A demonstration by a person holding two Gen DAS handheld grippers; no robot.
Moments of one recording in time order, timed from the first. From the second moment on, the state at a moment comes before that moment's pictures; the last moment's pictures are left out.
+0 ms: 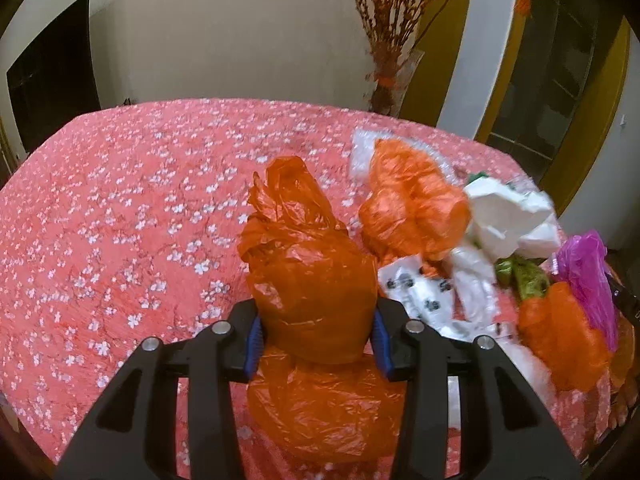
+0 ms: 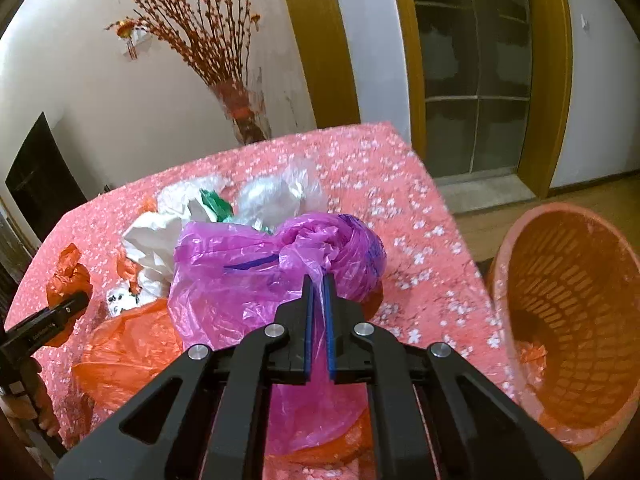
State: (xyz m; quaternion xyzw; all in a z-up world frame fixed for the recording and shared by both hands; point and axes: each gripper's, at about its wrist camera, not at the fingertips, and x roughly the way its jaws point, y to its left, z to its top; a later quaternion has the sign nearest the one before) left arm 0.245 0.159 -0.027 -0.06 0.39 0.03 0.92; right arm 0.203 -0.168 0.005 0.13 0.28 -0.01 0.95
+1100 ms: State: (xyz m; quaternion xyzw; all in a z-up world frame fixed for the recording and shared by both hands) left arm 0.209 -0.093 0.029 0.02 0.34 -0.21 0.92; right arm 0.091 -0.312 0.012 0.13 0.18 -0.22 0.95
